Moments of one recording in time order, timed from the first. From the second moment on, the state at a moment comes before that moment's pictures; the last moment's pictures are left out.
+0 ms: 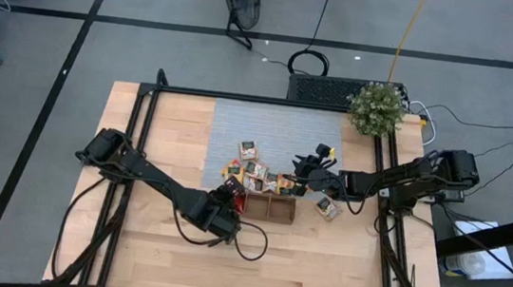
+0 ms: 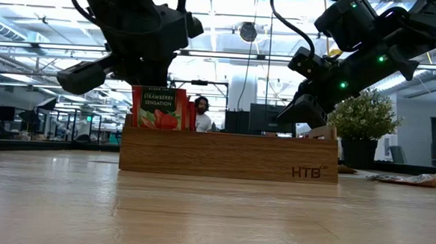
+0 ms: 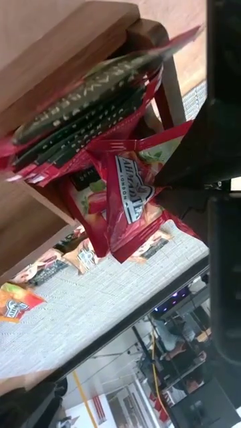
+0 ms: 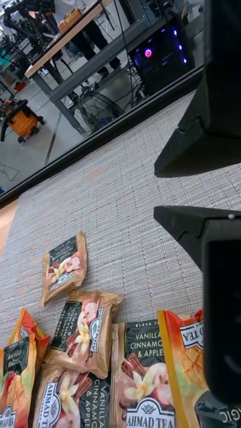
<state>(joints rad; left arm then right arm) -0.39 1.88 1.30 -0.88 -0.71 0.47 0.05 1.47 0.50 0.38 0.73 -0.17</state>
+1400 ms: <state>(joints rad) -0.42 1.88 1.41 -0.86 -0.64 0.28 0.05 1.47 0.50 0.38 0.73 -0.18</state>
